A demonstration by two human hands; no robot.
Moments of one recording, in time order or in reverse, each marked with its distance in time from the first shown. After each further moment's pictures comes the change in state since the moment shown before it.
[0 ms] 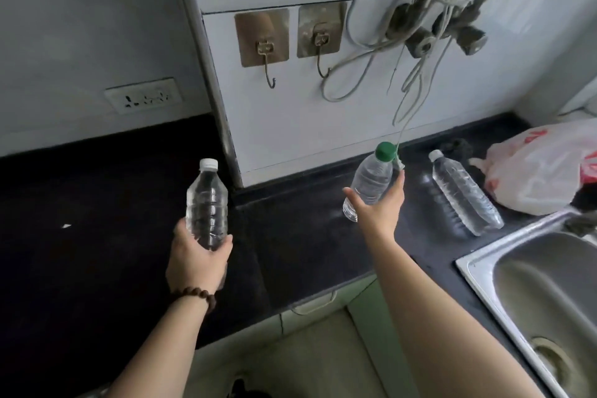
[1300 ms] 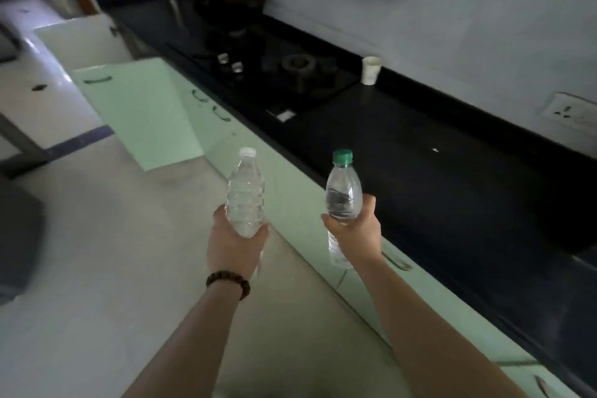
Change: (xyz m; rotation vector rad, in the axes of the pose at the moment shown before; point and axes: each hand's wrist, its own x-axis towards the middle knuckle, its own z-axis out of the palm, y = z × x) left_hand -0.258 -0.272 -0.313 -0.239 0.816 -0.667; right_hand -0.496 -0.065 0.148 -0.128 -1.328 -0.554
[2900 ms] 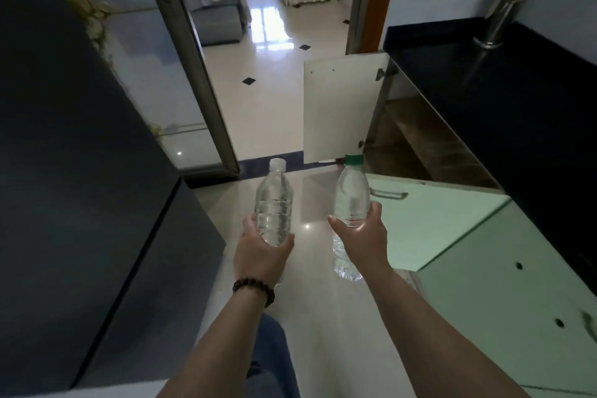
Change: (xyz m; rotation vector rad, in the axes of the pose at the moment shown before) left_hand 0.887 -0.252 -0.449 -0.023 0.305 -0.288; right_hand 0.313 -0.472 0.975 -0.049 -0.454 -0.236
